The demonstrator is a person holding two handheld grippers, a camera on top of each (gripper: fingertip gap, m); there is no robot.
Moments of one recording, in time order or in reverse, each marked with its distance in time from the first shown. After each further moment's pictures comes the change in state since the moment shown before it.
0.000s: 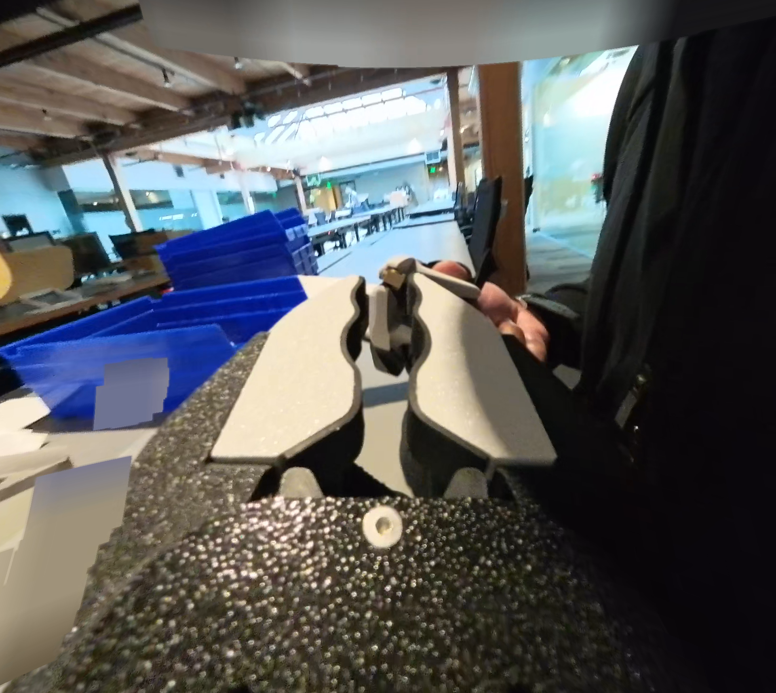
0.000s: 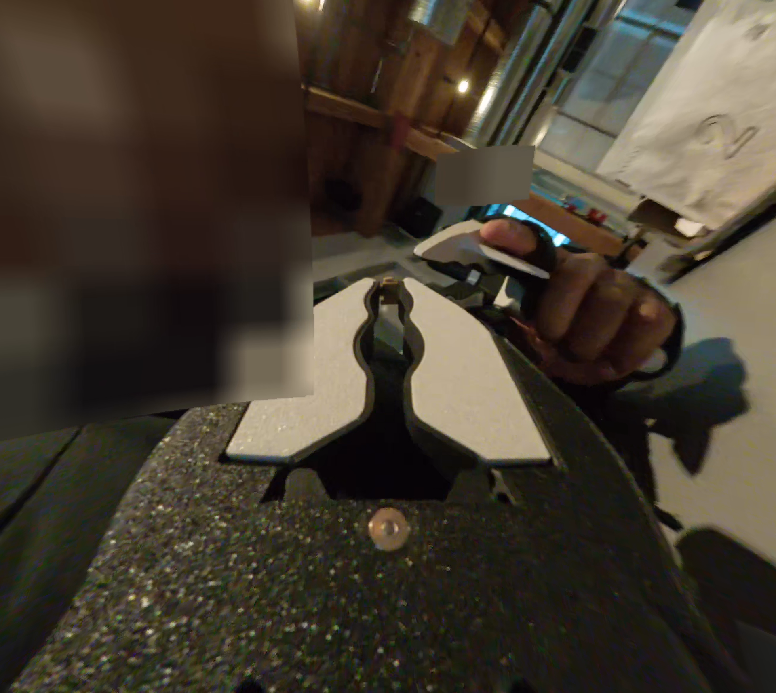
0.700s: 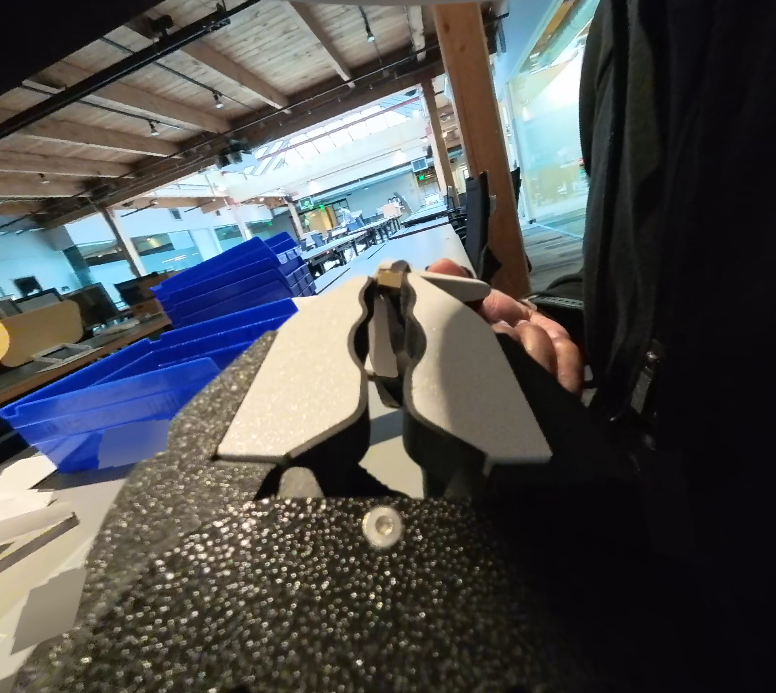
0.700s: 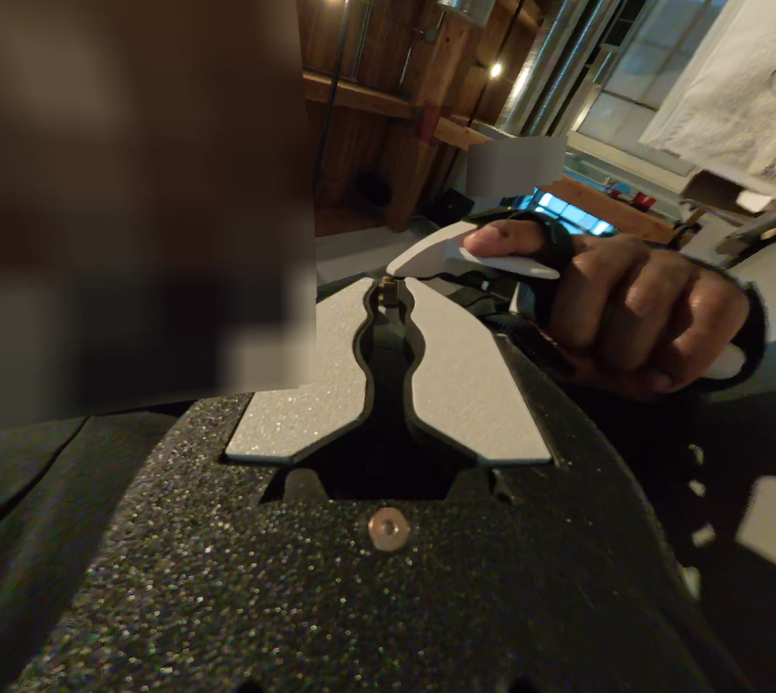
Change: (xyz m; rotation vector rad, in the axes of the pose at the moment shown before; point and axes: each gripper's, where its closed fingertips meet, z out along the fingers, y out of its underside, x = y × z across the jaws) left arm 0.015 0.005 0.011 0.033 0.054 0.125; right arm 0.002 0.018 0.017 -0.016 -0.097 0.081
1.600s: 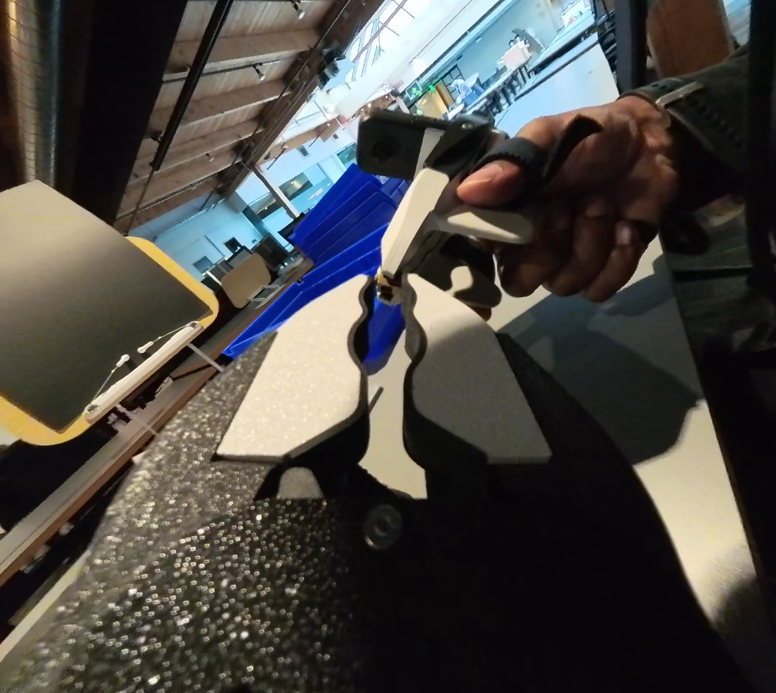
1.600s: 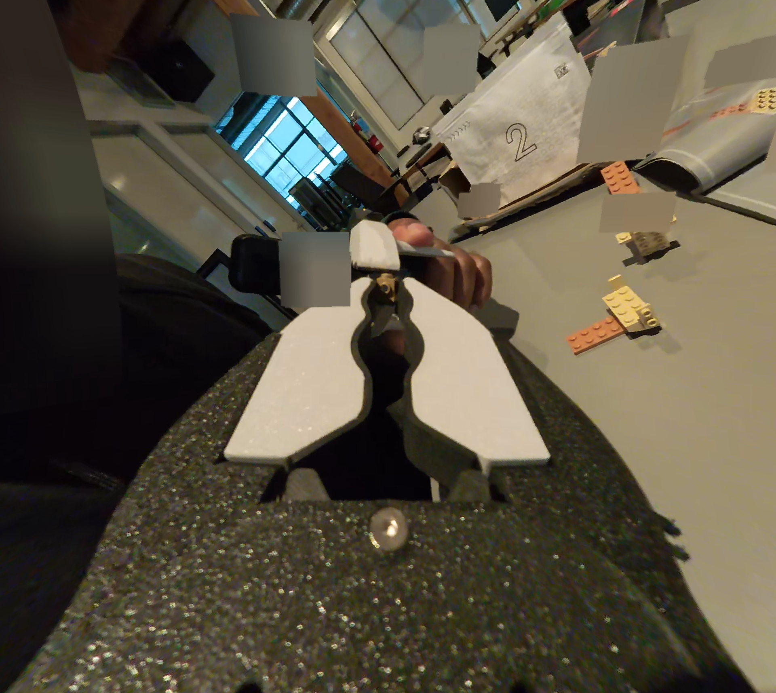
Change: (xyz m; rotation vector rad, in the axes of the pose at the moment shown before) left arm -0.014 0.021 -0.003 -0.304 -0.246 0.400; right arm 0.021 -0.010 -0.015 -0.274 0.621 -0.508
